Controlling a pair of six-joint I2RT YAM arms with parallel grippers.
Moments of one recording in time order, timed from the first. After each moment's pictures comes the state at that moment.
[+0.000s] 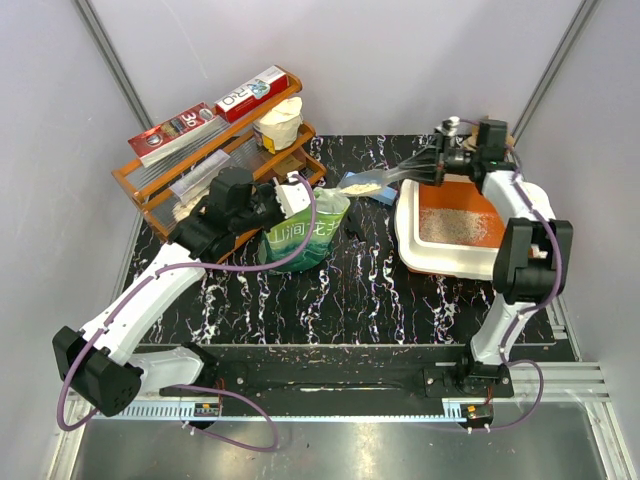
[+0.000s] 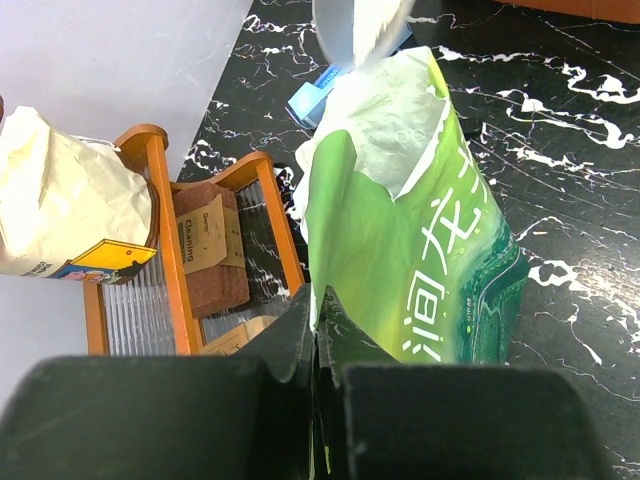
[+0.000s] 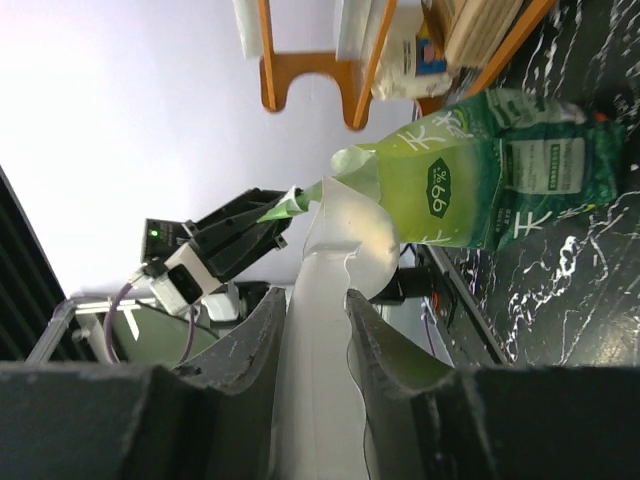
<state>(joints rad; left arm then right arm) -0.55 1.18 1.16 -0.40 0.24 0.68 -0.02 1.89 1.48 -0.11 -1.37 1.02</state>
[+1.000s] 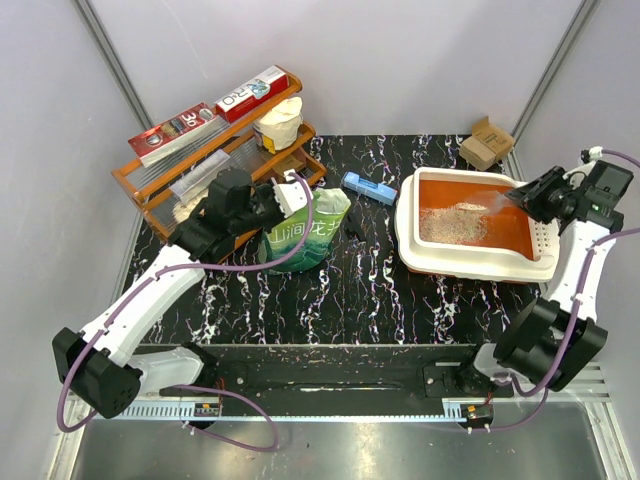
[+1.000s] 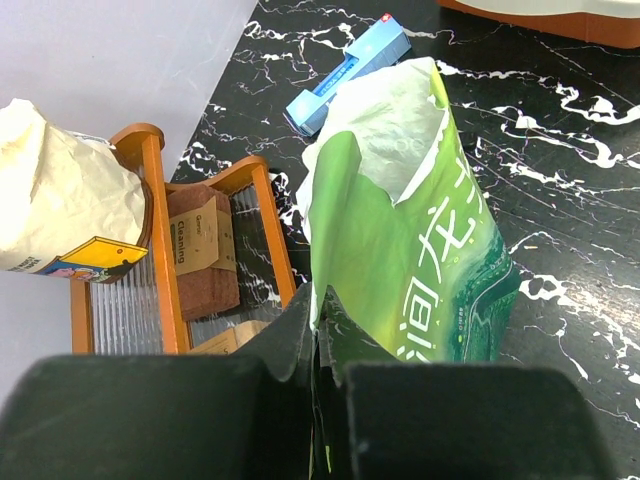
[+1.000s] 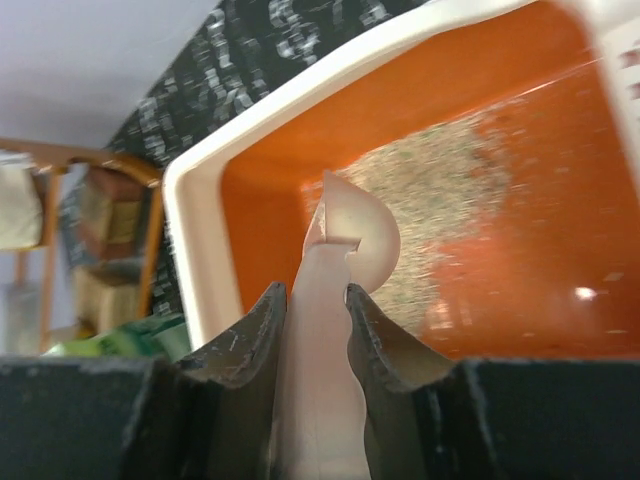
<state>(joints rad) -0.55 1.17 1.13 -0.36 0.25 0.63 -0.57 1.36 1.27 -0.60 -0.64 0.41</state>
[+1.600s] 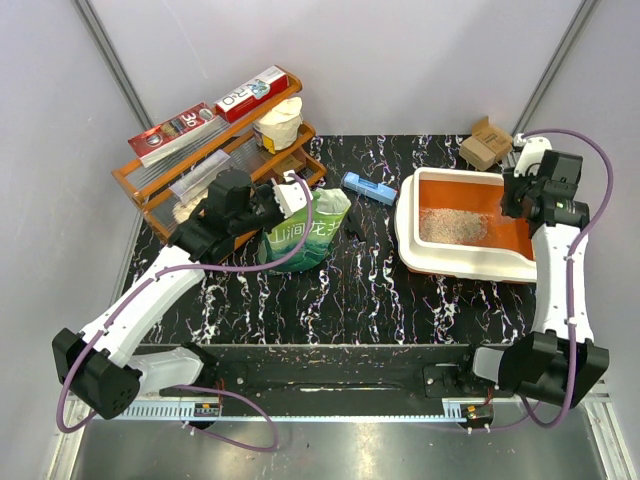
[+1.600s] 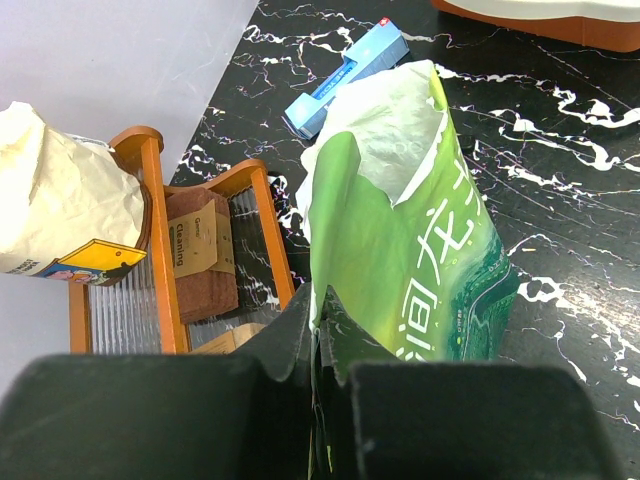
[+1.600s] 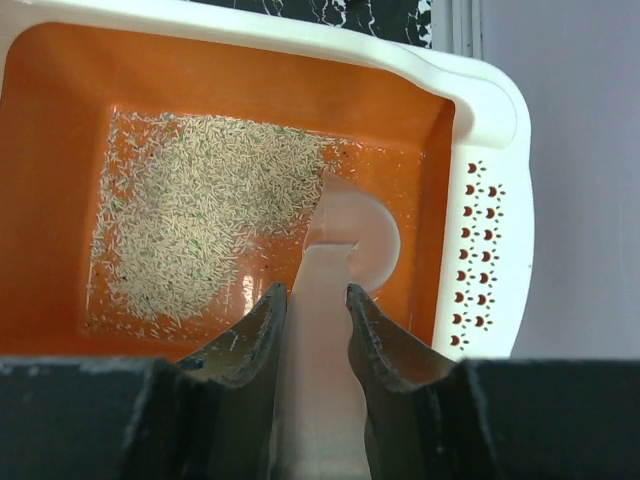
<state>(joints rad) -0.55 1.17 1.12 -0.34 0.26 0.63 -0.30 1.24 1.27 -0.67 -0.11 -0.23</state>
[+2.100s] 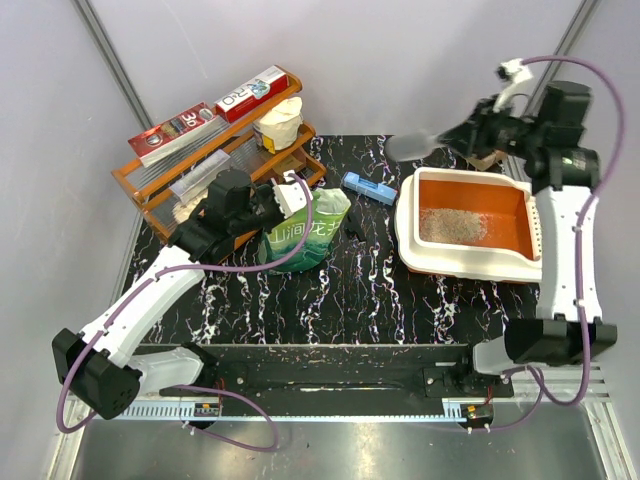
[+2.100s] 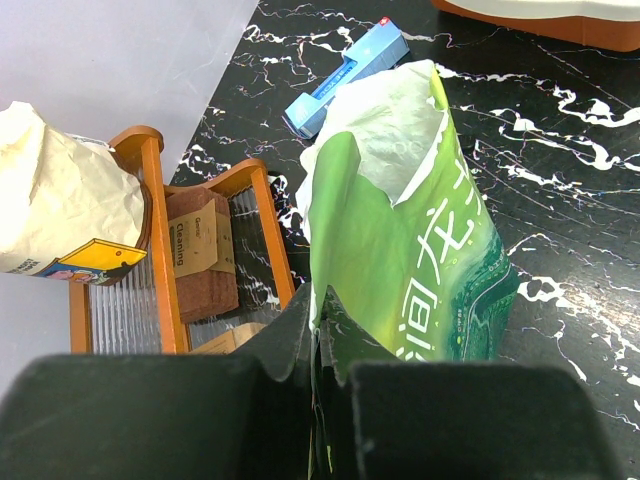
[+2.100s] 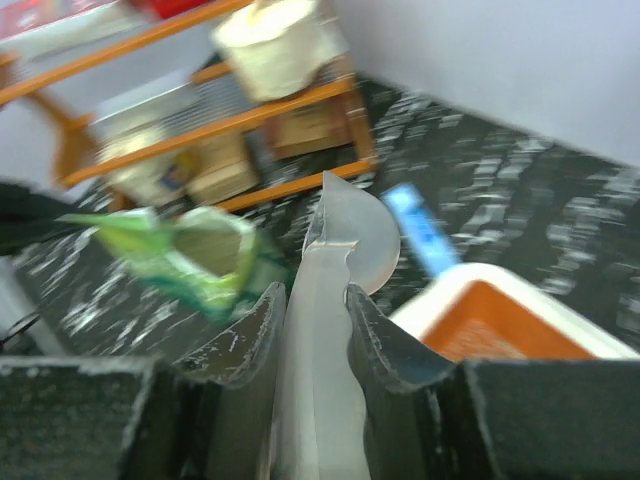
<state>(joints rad) -0.55 1.17 1.12 -0.34 0.26 0.63 -0.15 1.41 1.82 -0.72 -0.77 -0.01</state>
